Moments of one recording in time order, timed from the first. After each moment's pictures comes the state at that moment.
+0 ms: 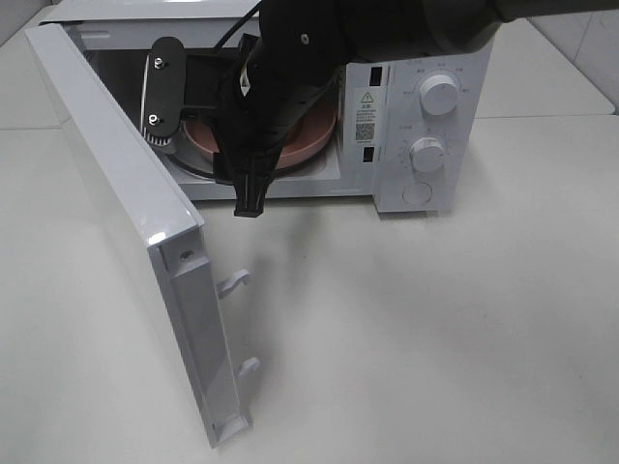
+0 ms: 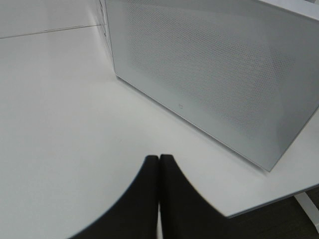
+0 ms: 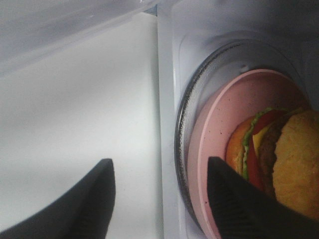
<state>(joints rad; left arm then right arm) -0.28 0.00 -0.50 -0.08 1.06 0.04 0.79 2.05 -1.55 -0.23 0.42 -0.77</state>
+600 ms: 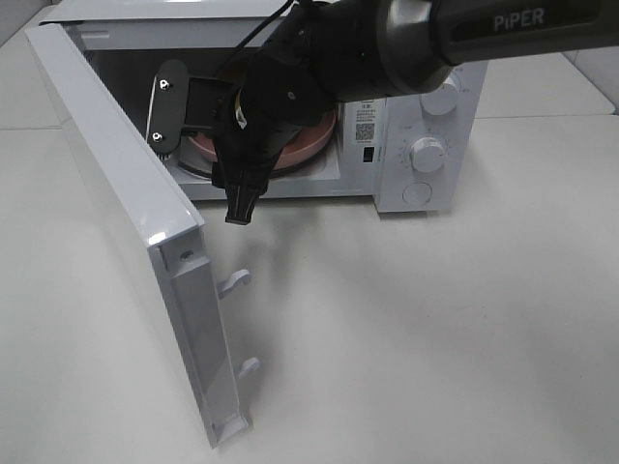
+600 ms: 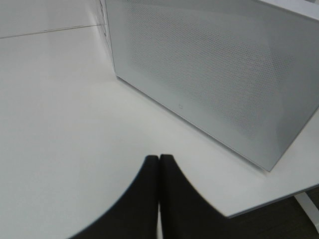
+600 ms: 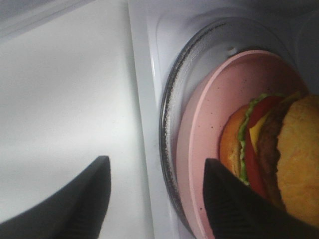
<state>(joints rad) -0.28 0.00 -0.50 -0.08 1.06 0.04 0.79 2.14 -1.57 -0.45 0.34 -0.47</state>
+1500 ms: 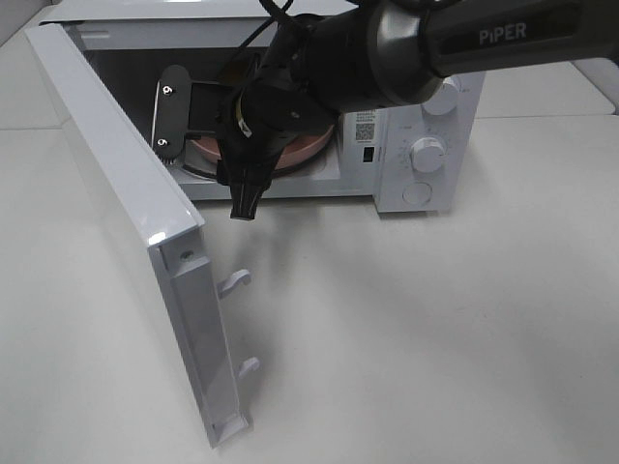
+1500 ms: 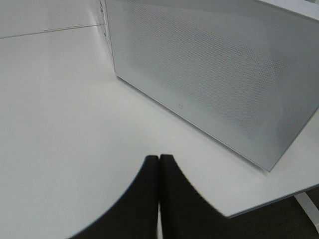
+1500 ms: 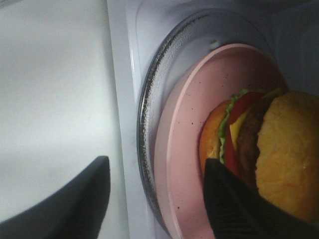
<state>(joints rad) -0.28 0.00 -0.50 -0.08 1.06 0.04 0.79 2.16 -1.57 -0.66 0.31 -0.32</state>
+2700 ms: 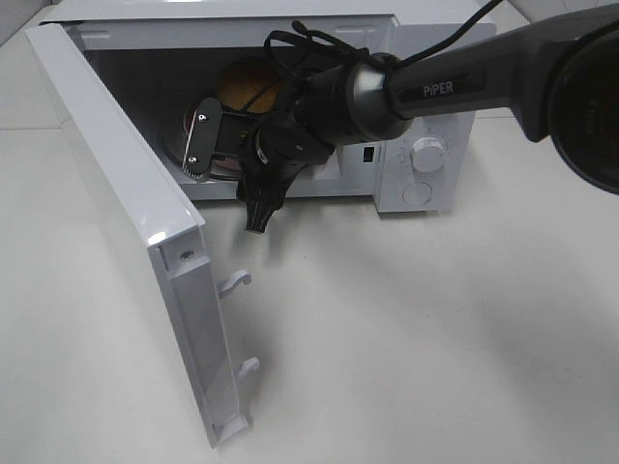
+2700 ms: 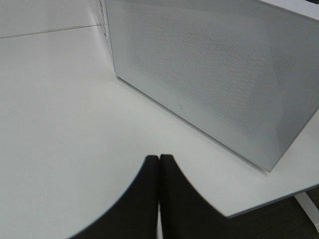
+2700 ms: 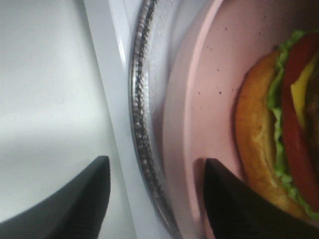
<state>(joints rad) -0.28 0.00 -0.50 -0.08 1.06 0.04 0.70 2.35 -1.69 -0.67 0.27 -0.22</state>
